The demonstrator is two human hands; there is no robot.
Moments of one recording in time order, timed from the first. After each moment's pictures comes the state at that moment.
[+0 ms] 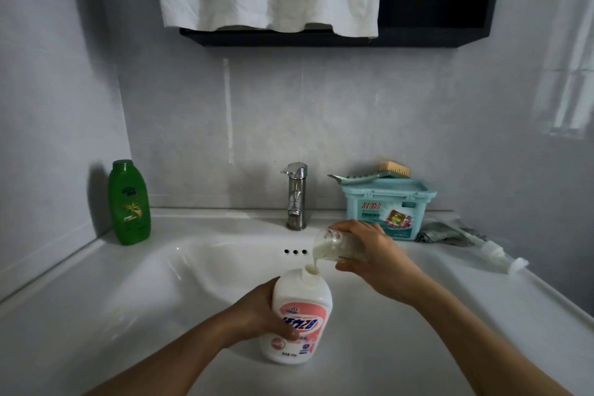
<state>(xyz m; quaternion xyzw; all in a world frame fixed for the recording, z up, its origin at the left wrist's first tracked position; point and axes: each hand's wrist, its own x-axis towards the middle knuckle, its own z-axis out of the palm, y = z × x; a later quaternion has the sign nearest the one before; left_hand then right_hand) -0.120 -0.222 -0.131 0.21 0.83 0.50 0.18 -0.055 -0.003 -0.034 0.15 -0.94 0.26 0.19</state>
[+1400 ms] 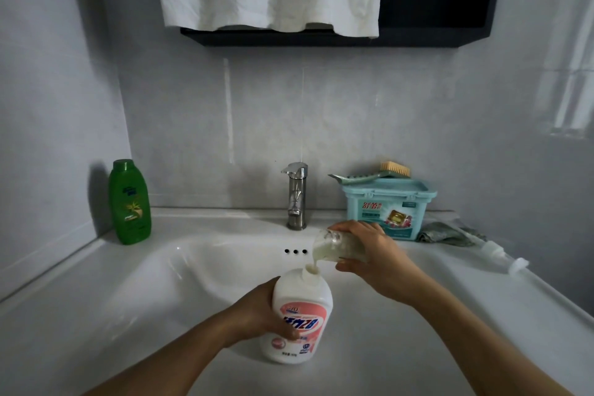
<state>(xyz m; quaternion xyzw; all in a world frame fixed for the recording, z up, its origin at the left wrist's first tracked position) -0.120 -0.223 -0.132 0.21 0.82 0.50 0.17 -0.056 -0.003 -0.035 0.15 -0.93 0.26 0.20</state>
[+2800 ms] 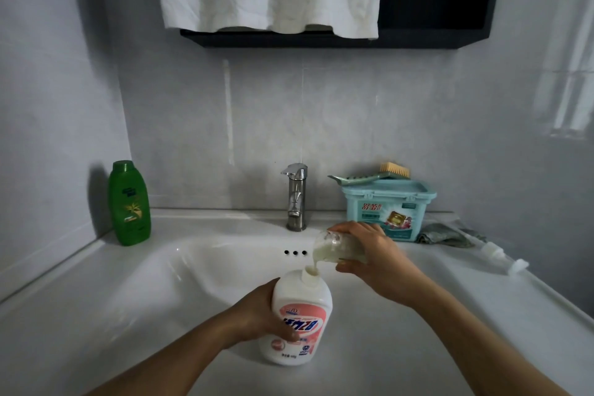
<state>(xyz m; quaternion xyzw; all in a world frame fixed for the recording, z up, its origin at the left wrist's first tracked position) -0.117 -0.222 -0.129 0.20 0.83 0.49 0.17 -0.053 -0.004 -0.034 0.15 -0.94 0.25 0.19</state>
